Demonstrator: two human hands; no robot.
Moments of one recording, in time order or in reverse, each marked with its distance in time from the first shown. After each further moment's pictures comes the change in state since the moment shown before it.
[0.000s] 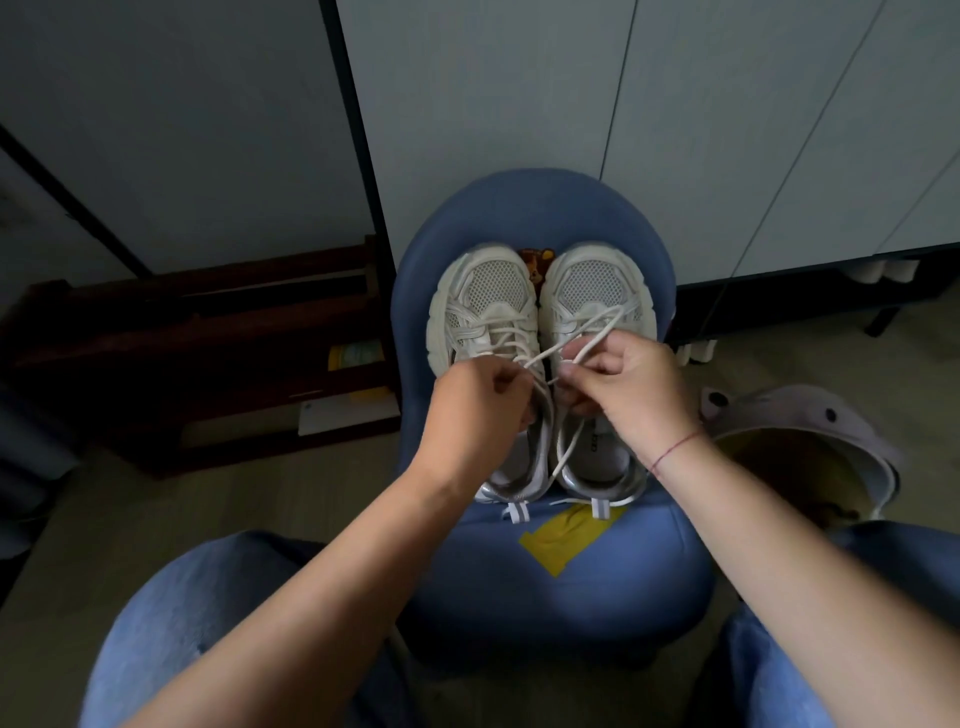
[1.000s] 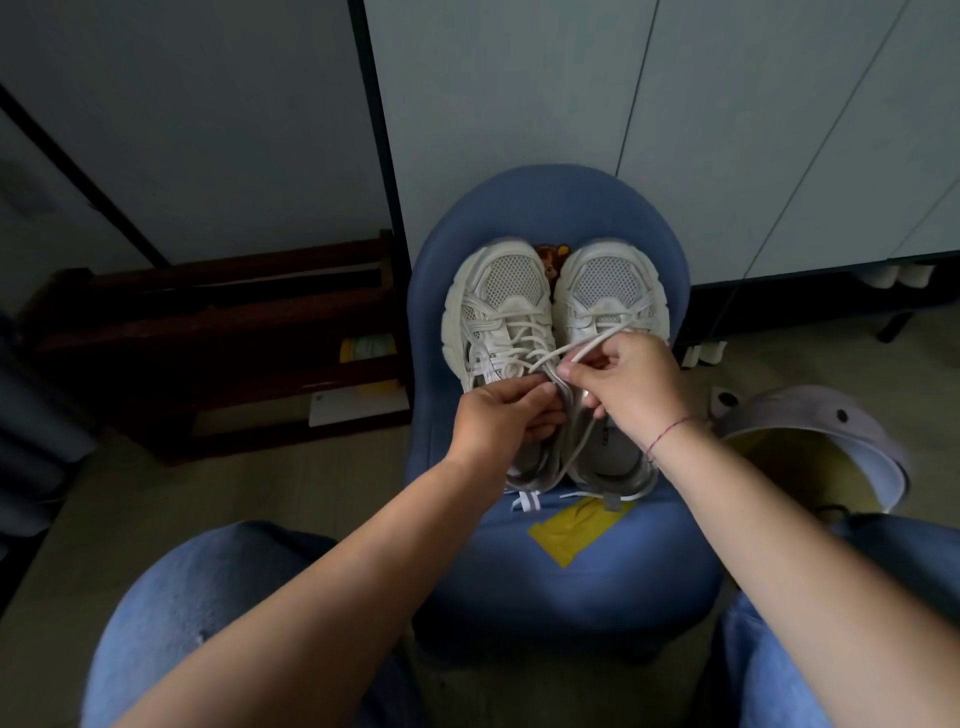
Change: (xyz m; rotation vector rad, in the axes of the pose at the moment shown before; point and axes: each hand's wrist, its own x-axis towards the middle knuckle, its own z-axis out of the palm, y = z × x) left_hand -0.003 -0.018 0.020 -0.656 -0.048 -0.367; right_hand 0.010 0.008 0.007 -0.274 0.004 -0.012
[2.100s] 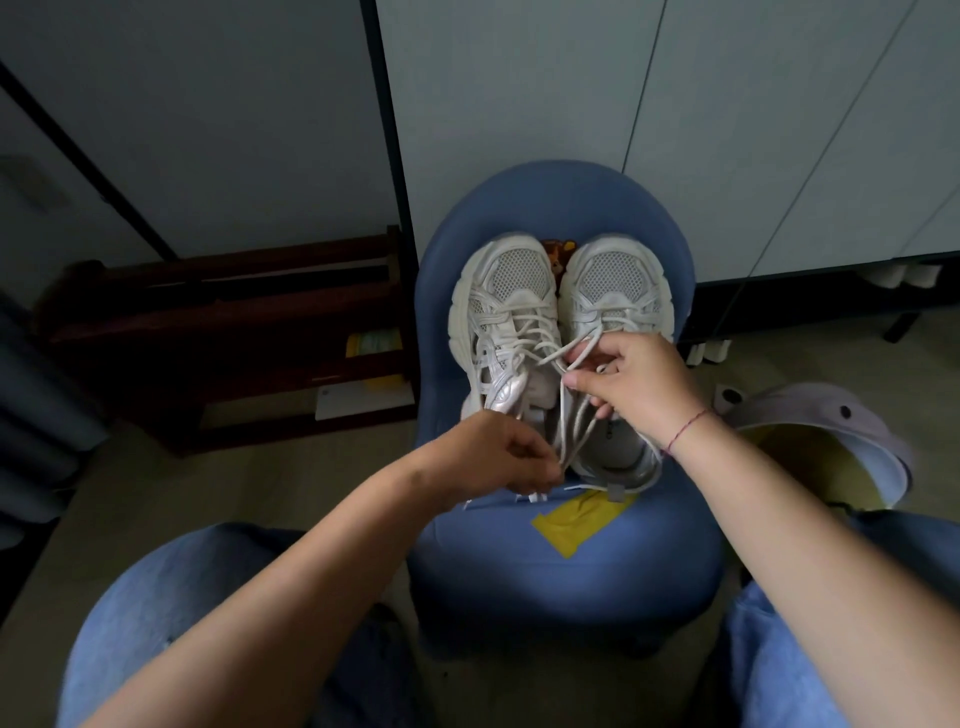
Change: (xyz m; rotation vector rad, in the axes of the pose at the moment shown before) left_hand -0.018 0.002 -0.040 0.654 -0.446 0.014; right_hand -0.005 -0.001 -0.008 -0.020 -0.146 -0.021
